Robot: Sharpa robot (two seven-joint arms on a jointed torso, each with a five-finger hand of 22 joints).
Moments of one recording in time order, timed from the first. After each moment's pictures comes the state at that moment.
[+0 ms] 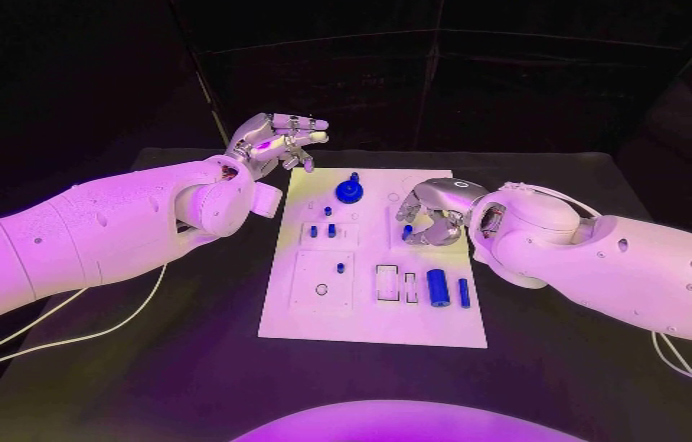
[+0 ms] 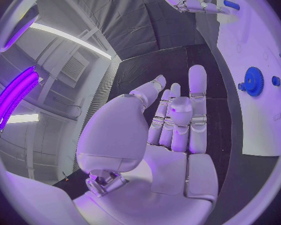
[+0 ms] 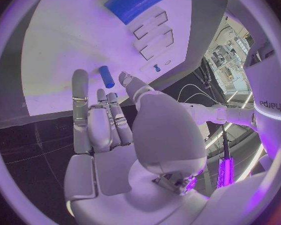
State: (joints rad) left arm 1.22 -0.81 -0.07 1.37 -0.05 -0.21 0.43; left_hand 1.29 -0.06 0.41 -0.14 0.06 0.99 0.19 0.10 0.07 1.04 0.11 0.34 0.09 1.34 0.02 1.19 0.80 0.17 1.22 0.11 0.71 0.65; right arm 1.17 -0.77 -0.04 1.60 -1.57 -0.13 -0.24; right_hand 1.32 -0.13 0.31 -0.05 0.22 0.91 0.19 0.07 0.07 0.95 0.13 0.20 0.07 1.47 0.03 1.33 1.12 0.18 1.12 0.13 0.96 0.41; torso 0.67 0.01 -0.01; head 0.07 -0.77
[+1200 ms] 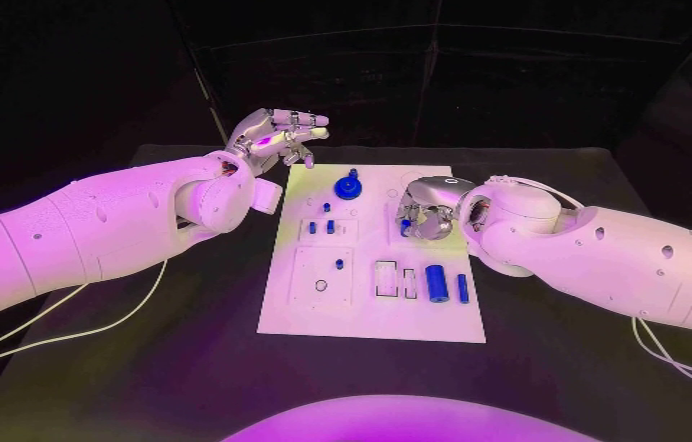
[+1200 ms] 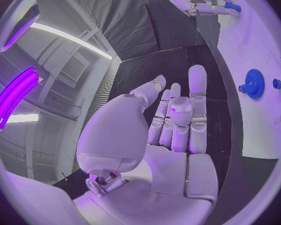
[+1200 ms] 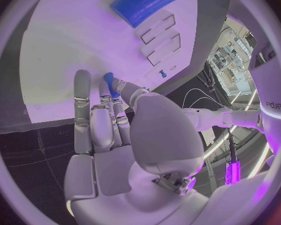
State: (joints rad) left arm 1.22 -0.81 -0.07 1.37 -0.05 -0.20 0.43; left_hand 1.29 -0.06 0.41 -0.14 0.06 0.99 0.19 0.10 0.07 1.04 0.11 0.34 0.09 1.34 0.02 1.19 0.80 0.17 1.22 0.11 0.71 0.65; right arm 1.17 -0.71 -0.04 1.53 -1.57 -0.08 -0.26; right_hand 1.38 -0.05 0.47 -0.08 0.15 1.05 0.16 0.11 0.07 1.15 0.08 0.28 0.07 1.47 0.00 1.33 1.14 0.18 1.13 0.10 0.98 0.42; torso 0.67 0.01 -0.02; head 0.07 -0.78
